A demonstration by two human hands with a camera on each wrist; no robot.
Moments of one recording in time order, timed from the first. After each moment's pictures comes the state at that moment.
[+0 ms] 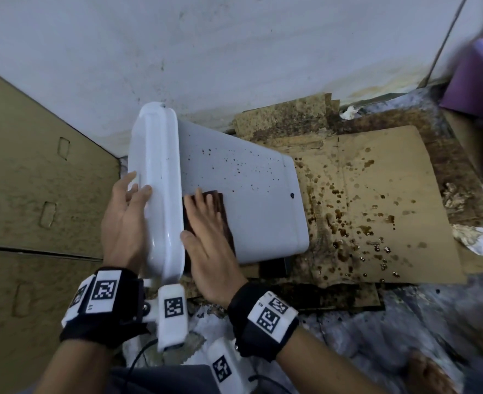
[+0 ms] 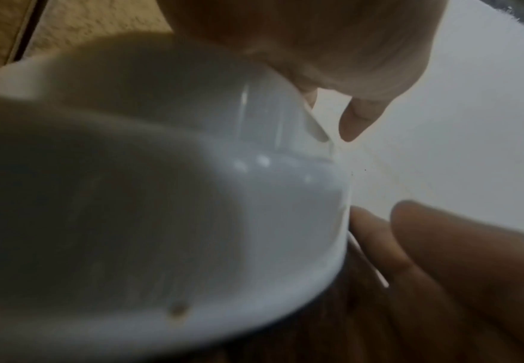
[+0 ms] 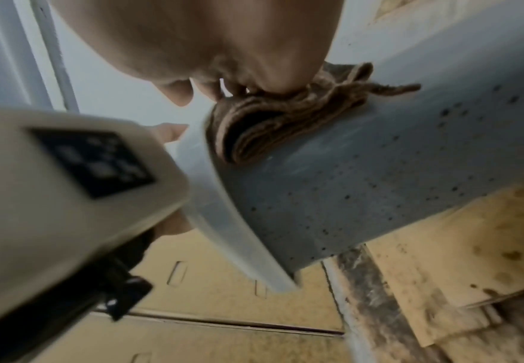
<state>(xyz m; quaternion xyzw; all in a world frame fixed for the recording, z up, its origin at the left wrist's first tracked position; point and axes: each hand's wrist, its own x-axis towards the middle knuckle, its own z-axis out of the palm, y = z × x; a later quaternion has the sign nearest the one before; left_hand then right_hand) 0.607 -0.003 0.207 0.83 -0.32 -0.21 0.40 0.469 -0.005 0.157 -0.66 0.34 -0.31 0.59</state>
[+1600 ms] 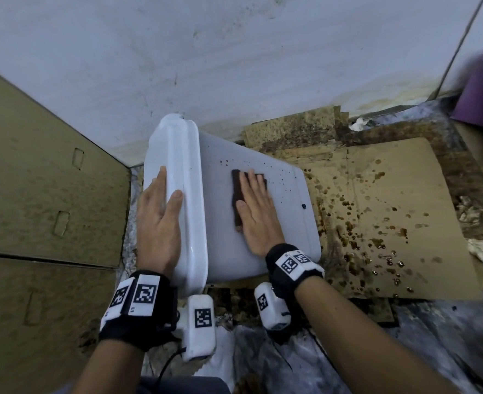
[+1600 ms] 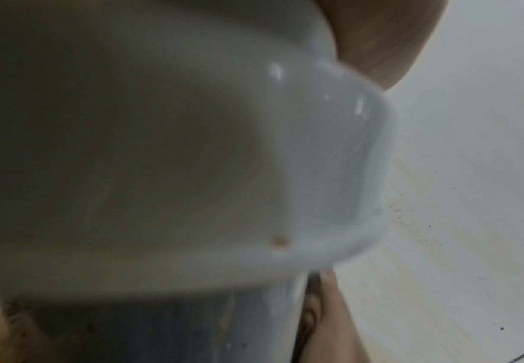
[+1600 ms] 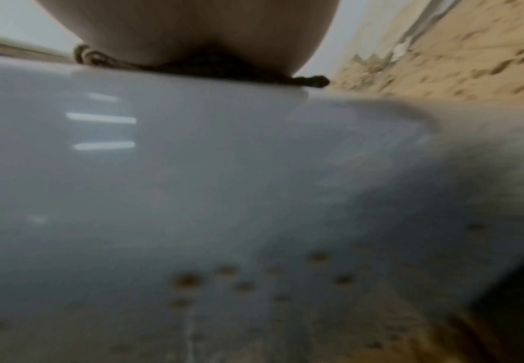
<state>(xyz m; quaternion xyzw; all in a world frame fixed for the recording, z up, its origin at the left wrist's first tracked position) 0.594 -0.019 0.200 0.81 -0.43 -0.17 0.35 0.458 -0.094 0.087 -0.72 0.44 -0.29 0.45</state>
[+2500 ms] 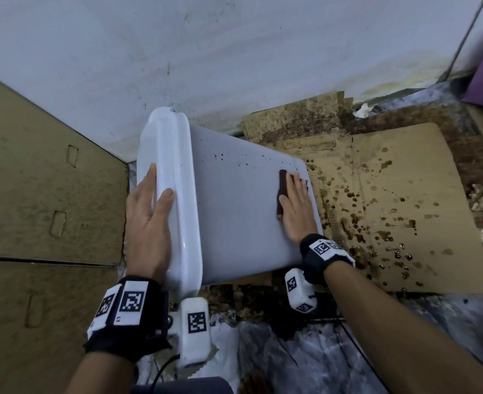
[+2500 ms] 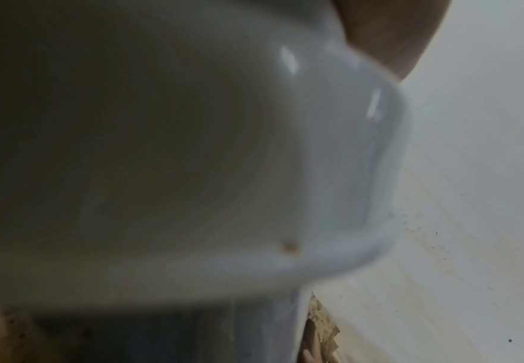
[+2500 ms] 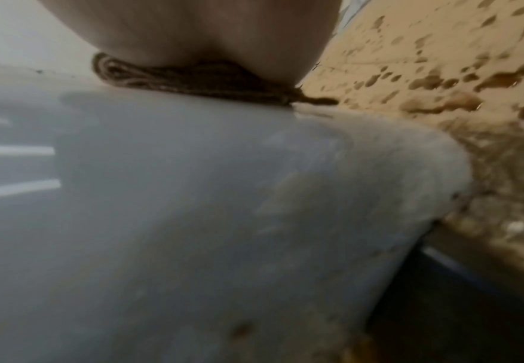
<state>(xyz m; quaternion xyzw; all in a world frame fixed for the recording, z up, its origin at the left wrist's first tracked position) 0.597 -0.019 0.201 0.82 -0.41 -0.18 0.37 0.417 -0.135 -0.006 -0.70 0.55 -0.17 0.42</state>
